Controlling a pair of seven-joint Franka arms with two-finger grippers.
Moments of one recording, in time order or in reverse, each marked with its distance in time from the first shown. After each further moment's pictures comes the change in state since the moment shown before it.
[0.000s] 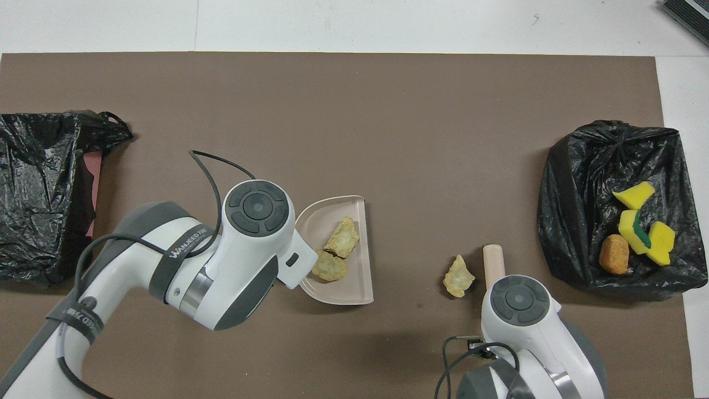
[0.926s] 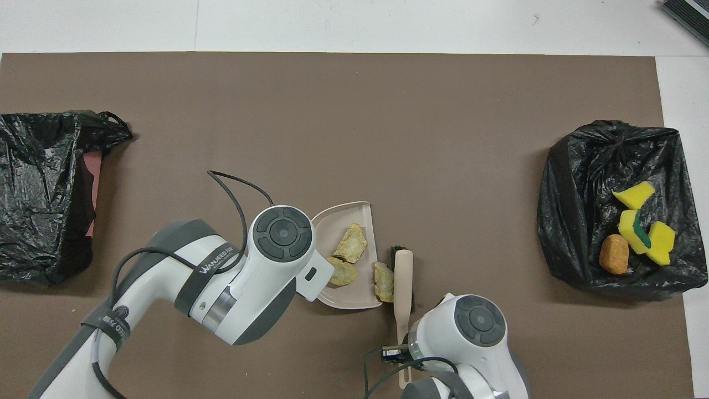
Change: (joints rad) left arm -0.047 0.003 0.002 -0.073 0.006 0.092 -0.119; right arm 0.247 0.141 0.007 0.005 0.533 0.396 -0.129
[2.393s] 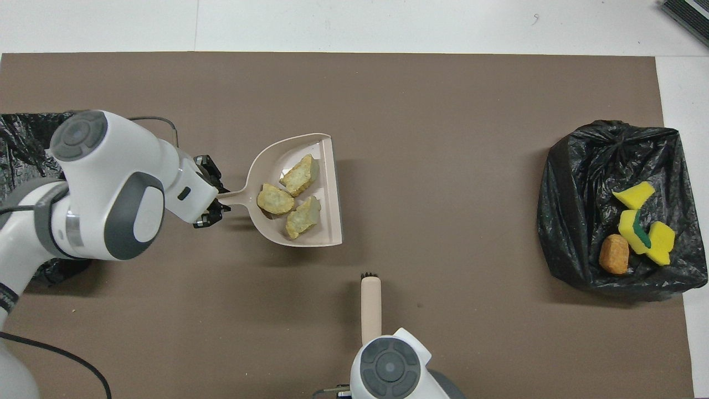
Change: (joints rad) left arm 0.383 0.075 0.020 0.192 -0.312 0.048 0.631; right arm 0.210 0.022 0.016 0.176 -0.148 -0.218 0.373
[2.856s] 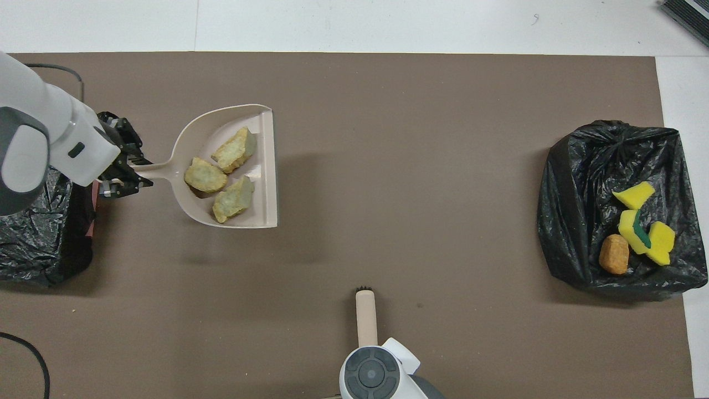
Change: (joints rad) left arm 0.162 0.026 0.013 0.270 0.114 -0.314 0.075; right arm 0.029 0.038 0.000 -0.030 -0.003 0.026 0.001
